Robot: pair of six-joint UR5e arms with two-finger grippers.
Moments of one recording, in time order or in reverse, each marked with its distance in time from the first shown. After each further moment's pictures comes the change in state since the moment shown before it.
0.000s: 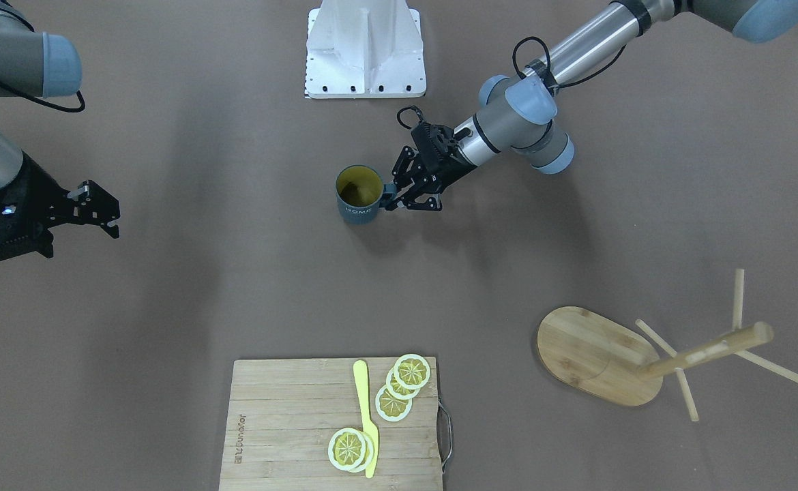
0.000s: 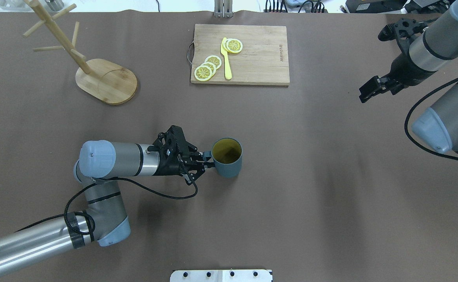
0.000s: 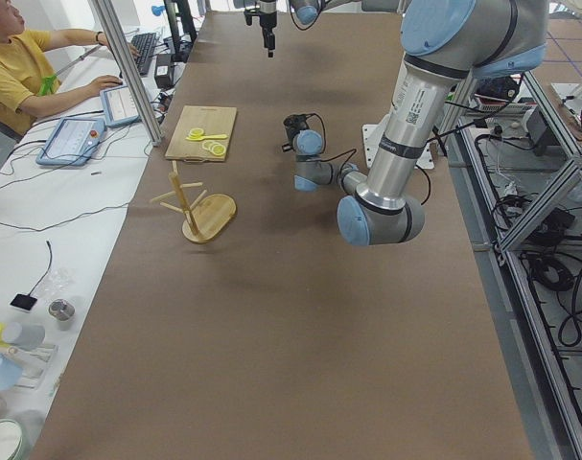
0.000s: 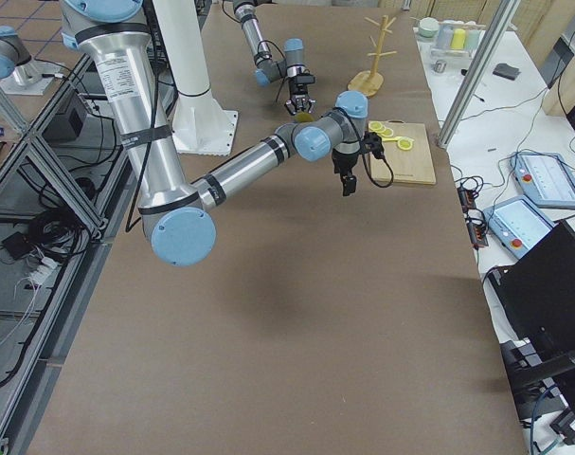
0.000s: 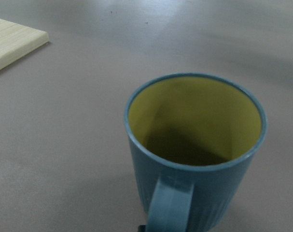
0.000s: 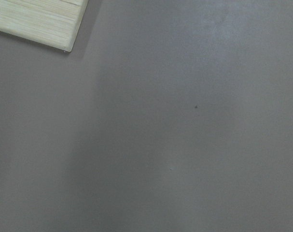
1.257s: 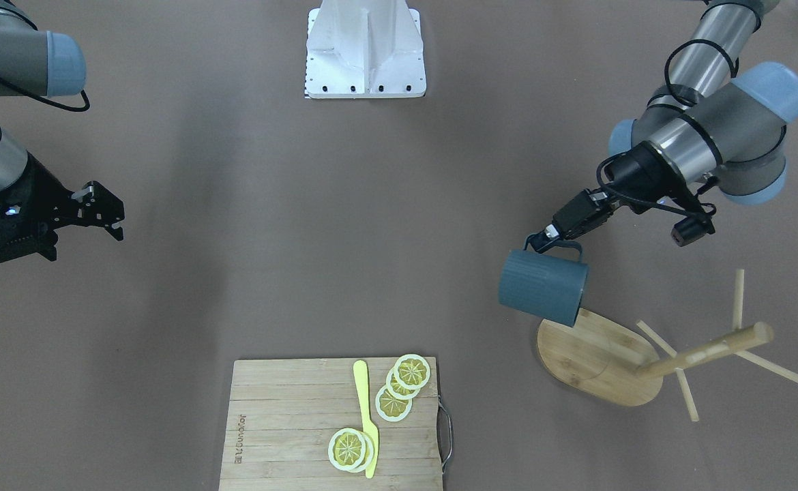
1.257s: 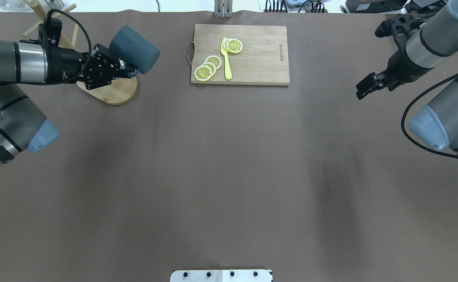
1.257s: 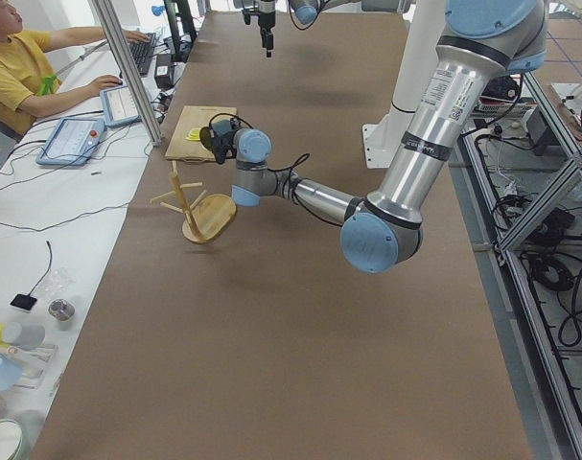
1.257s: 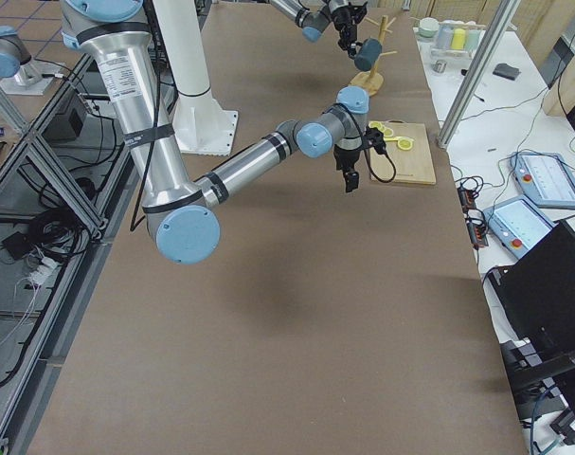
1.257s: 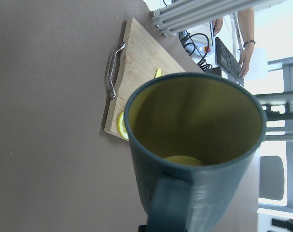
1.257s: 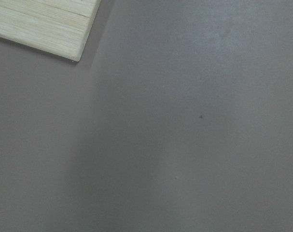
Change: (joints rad) left arm -0.509 0.092 -0.074 -0.187 -0.283 -1.769; right arm -0.002 0.019 -0.001 0.001 -0.013 0.002
